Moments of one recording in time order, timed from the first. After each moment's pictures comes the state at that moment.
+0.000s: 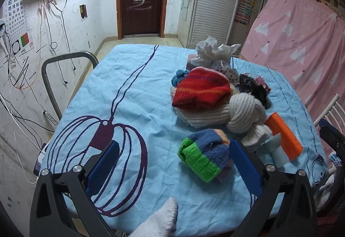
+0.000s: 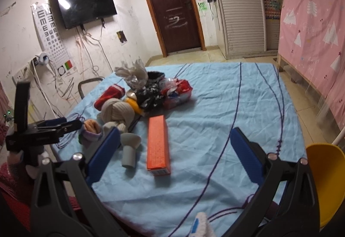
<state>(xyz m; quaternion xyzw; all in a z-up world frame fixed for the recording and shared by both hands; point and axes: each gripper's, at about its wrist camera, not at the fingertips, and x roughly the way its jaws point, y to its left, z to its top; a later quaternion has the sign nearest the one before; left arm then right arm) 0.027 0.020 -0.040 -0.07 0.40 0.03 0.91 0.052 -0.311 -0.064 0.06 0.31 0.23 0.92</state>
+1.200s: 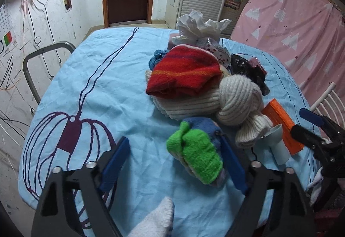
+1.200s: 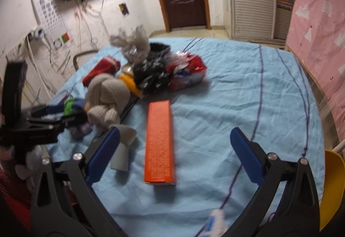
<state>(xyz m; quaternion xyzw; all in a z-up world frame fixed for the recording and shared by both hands) 0.053 -0.001 -0.063 -0.06 0.45 -0.02 0.89 0.088 -0.269 -0.089 0.00 0.39 0.24 0.89</state>
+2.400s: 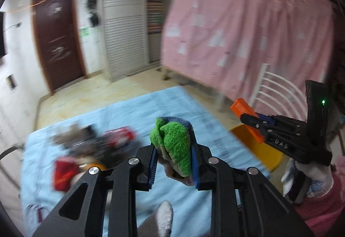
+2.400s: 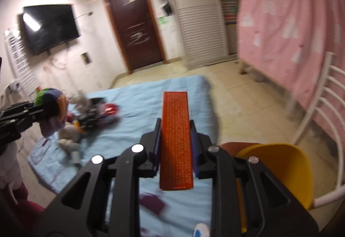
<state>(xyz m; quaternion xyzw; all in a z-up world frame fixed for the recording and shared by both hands) 0.052 -0.204 0.045 0.06 0.33 -0.24 0.91 0.044 -0.455 -0.045 0.10 0.28 0.10 0.95</state>
